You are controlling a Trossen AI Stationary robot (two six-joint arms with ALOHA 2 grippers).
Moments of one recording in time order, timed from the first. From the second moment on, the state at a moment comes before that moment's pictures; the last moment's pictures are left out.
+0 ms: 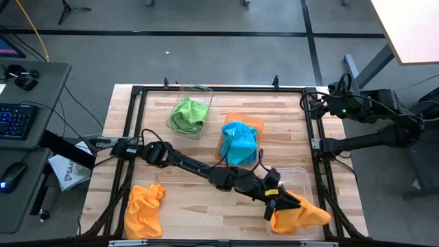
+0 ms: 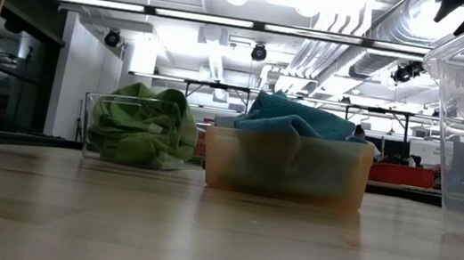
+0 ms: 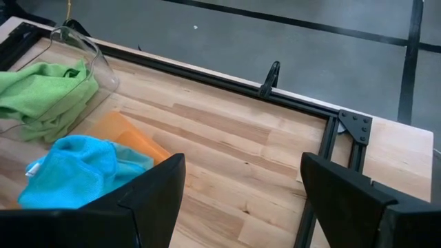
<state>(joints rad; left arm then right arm) -0.33 2.50 2.23 0.44 0.00 -0.75 -0.10 0.85 1.41 -1.55 0.63 0.90</state>
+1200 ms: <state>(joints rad) -0.47 1.72 1.68 -0.85 -0.37 -0.59 -0.10 1.02 1.40 -1.52 0.40 0.73</state>
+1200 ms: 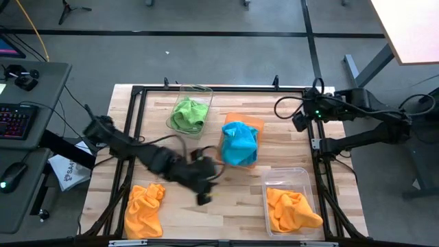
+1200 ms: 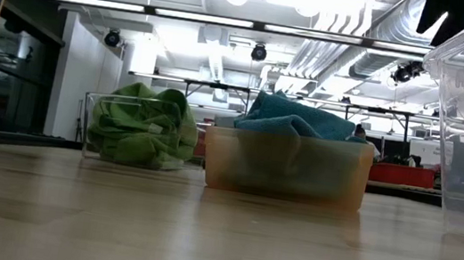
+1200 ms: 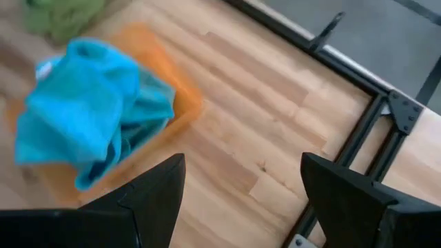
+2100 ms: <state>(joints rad) -0.87 1.50 0.95 -0.97 0.41 -1.38 -0.10 1.09 1.40 -1.52 0.33 0.65</state>
